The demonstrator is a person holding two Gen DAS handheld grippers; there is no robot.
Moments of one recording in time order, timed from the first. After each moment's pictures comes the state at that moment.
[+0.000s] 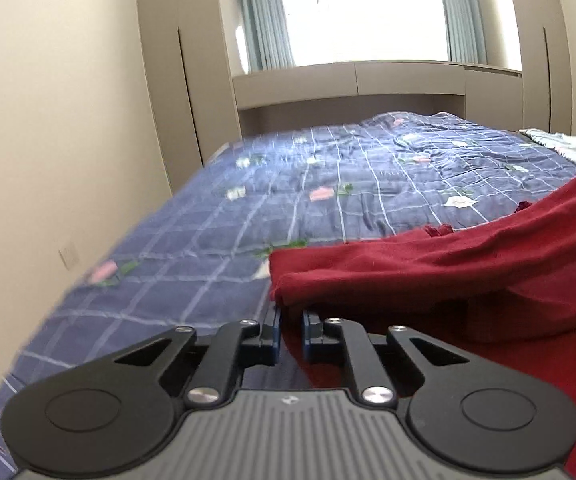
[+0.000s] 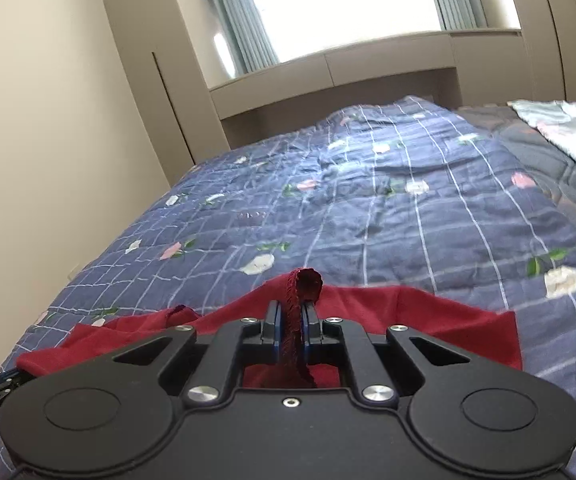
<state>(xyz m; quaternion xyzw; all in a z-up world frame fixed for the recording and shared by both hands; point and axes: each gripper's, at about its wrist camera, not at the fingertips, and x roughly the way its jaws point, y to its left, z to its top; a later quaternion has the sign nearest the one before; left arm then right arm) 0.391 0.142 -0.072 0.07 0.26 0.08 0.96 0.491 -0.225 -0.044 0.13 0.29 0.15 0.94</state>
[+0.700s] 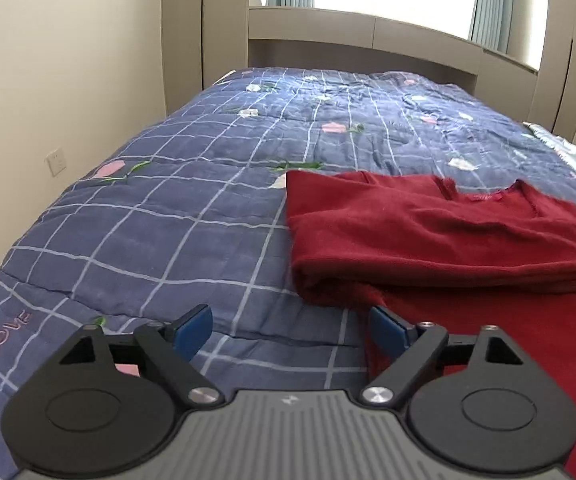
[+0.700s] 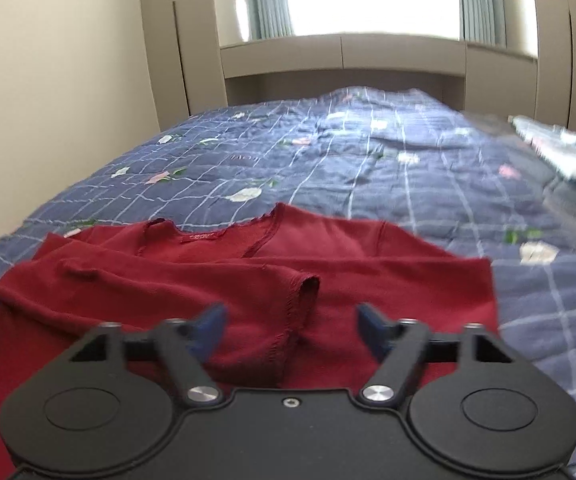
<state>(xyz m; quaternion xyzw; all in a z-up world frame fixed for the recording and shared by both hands) 0.363 0.187 -0.081 -0.04 0.35 0.06 0.93 0.449 -0.206 -0.078 0.01 0.30 0.14 0.94</state>
